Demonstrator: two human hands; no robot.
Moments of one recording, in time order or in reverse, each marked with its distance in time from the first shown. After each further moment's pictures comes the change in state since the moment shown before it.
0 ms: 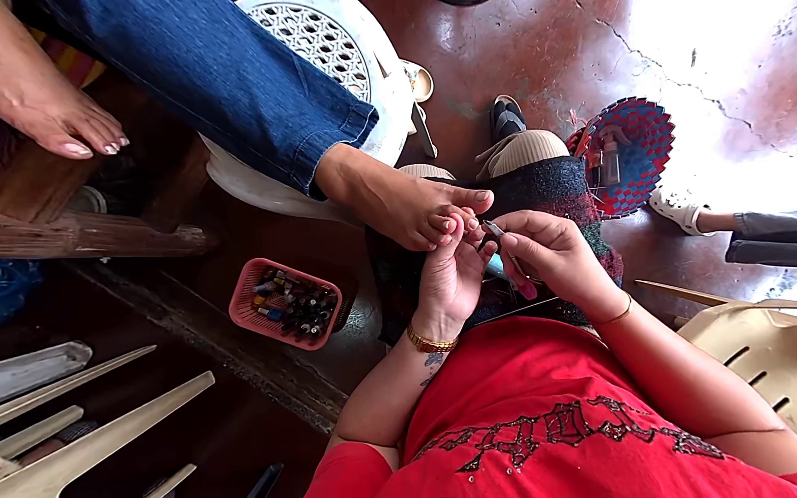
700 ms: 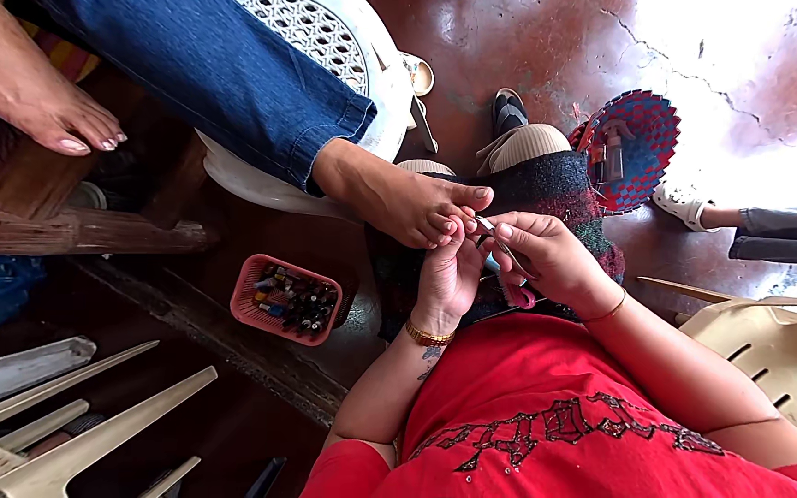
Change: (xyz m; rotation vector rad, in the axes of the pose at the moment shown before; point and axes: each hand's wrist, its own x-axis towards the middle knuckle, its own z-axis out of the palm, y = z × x) left_hand 0.000 -0.001 -0.008 0.034 -0.064 -0.002; right_hand 0.004 0.000 0.010 0.359 0.037 0.272
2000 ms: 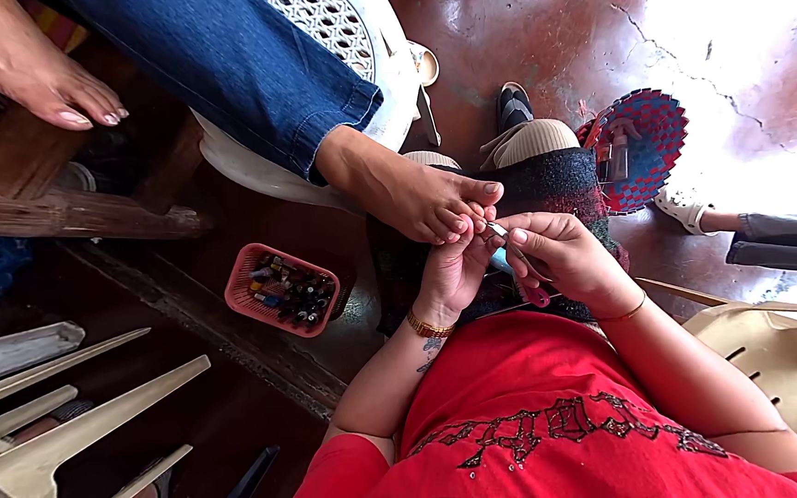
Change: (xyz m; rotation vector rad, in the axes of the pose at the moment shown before) left_hand 0.003 -0.001 -0.012 -0.082 -0.090 -0.060; right_hand -0.005 -0.006 -0.011 -0.113 -0.091 -0.015
